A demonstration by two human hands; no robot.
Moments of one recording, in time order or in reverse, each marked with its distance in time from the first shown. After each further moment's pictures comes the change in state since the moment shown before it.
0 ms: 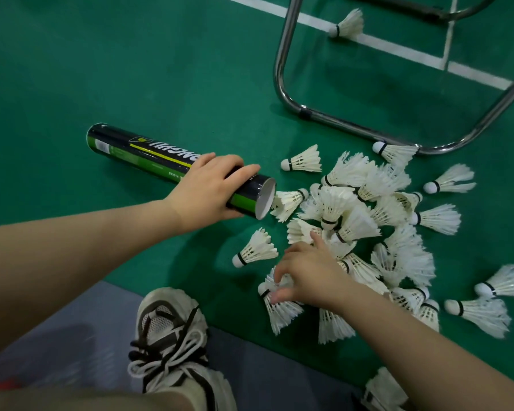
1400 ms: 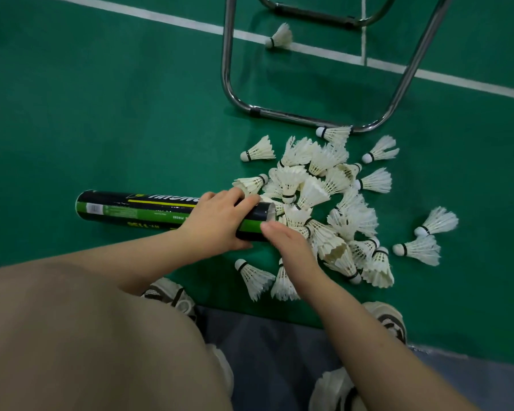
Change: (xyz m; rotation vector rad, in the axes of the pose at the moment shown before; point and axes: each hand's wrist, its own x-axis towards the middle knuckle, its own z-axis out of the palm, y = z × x) left_hand -0.020 0.107 -0.036 -0.067 -0.332 -0.028; right_hand -0.070 -0.069 -0.007 1.516 0.589 0.253
